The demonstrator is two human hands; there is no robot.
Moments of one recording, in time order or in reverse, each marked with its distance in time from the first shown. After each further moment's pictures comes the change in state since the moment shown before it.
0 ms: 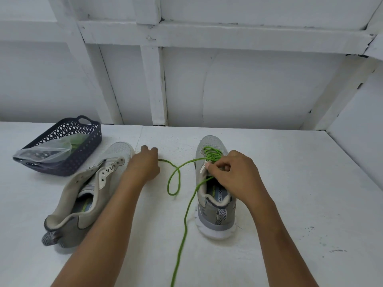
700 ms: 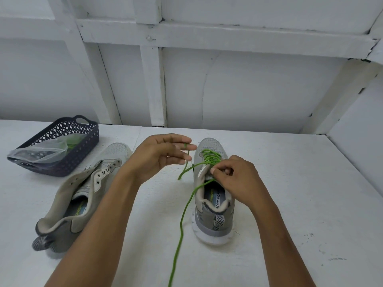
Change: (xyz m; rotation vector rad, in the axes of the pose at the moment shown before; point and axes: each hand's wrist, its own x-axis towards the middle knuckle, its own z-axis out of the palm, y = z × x) left_hand -0.046 0.034 -0.050 -1.510 -0.198 0.336; right_hand 0.005 0.011 -0.004 0.108 -0.061 0.019
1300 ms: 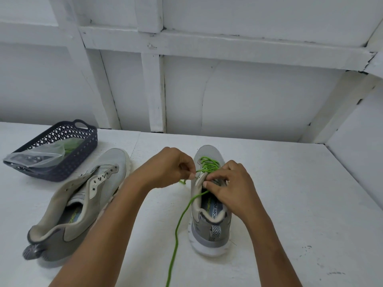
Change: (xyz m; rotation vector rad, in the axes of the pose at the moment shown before) left_hand 0.014 0.000 0.019 1.025 -0.096 0.076; right_hand 0.003 0.004 0.008 -0.063 0.037 -0.076
